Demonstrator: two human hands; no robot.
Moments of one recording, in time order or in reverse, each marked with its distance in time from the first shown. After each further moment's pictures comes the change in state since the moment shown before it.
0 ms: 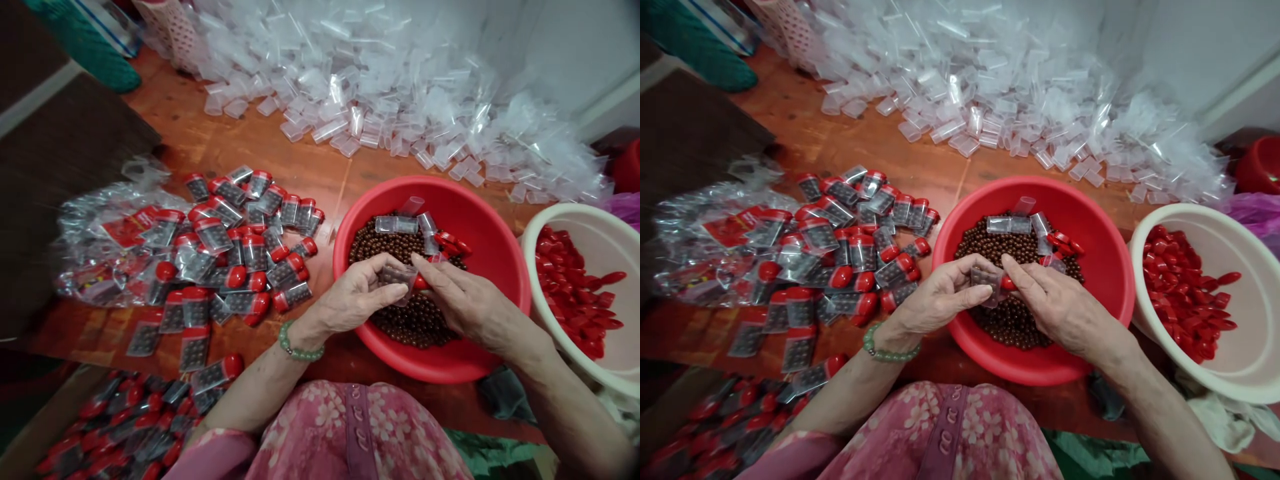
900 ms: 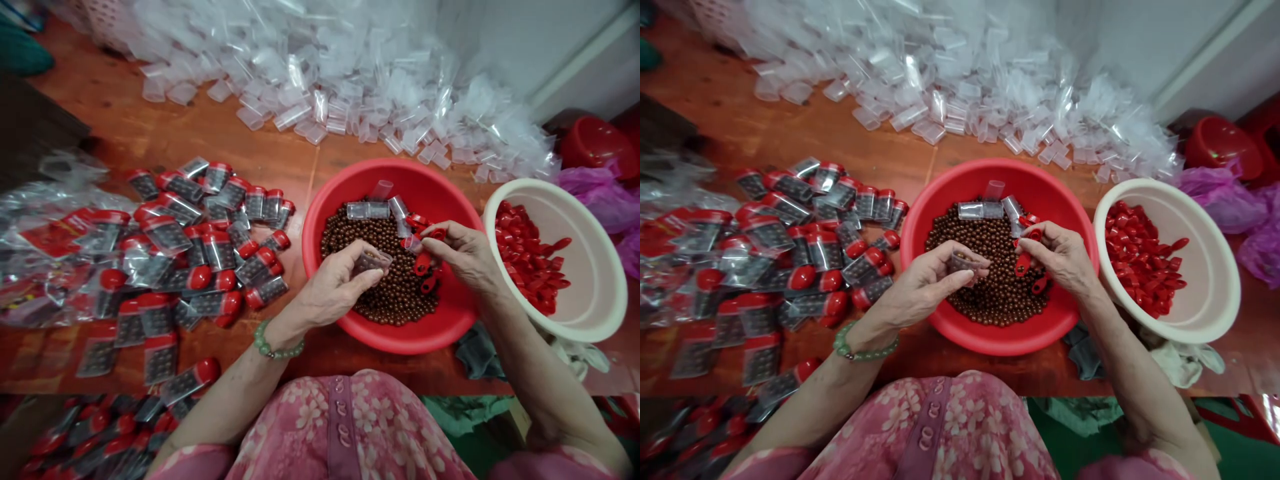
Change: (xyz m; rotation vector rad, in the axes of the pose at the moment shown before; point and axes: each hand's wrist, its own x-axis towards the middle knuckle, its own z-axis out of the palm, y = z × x) left_hand 0.003 -0.008 0.005 0.504 0.042 0.065; right_hand -0.008 0.025 -0.007 0.962 0.248 0.915
